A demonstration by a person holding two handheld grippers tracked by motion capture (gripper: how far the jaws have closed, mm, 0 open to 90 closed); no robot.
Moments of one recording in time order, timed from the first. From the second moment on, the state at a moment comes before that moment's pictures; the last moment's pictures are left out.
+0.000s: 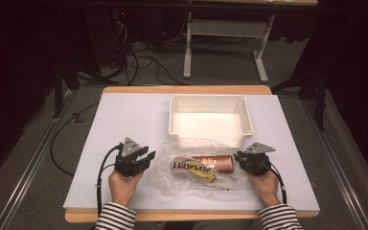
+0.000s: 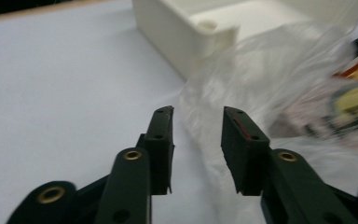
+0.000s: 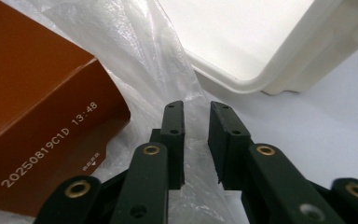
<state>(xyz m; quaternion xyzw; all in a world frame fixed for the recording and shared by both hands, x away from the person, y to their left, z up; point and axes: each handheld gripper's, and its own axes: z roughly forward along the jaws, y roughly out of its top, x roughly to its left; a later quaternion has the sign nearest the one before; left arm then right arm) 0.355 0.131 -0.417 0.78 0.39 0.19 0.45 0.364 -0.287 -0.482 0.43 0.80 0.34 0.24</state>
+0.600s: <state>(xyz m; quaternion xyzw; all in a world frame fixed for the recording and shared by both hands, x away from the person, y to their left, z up) 0.342 0.052 -0.426 0.83 0.34 0.15 0.41 0.365 -0.288 -0.482 0.44 0.80 0.34 0.24</state>
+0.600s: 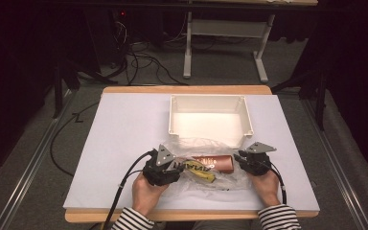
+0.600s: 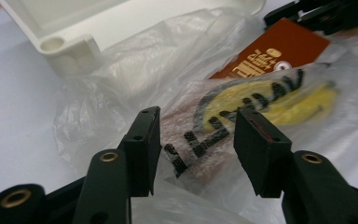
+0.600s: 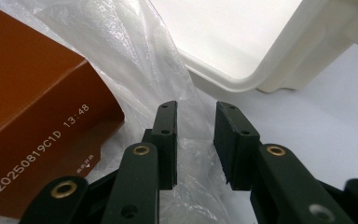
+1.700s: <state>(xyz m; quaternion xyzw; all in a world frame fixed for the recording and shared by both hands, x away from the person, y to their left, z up) 0.315 0.094 -0.449 0.84 0.35 0.14 0.39 0.365 -0.289 -0.482 0.45 0.79 0.34 0.24</state>
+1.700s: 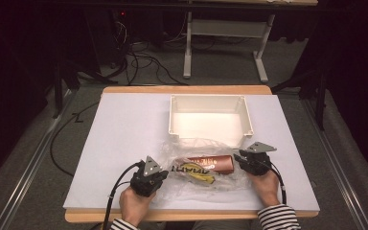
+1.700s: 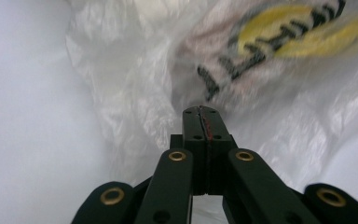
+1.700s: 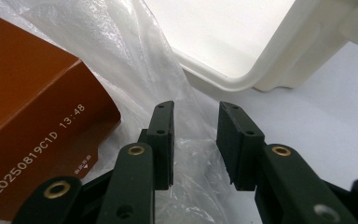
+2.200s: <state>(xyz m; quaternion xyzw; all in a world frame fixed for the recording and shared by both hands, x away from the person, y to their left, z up) 0.348 0.052 -0.431 0.83 0.35 0.15 0.42 0.365 -0.289 -0.482 0.45 0.79 0.33 0.24</state>
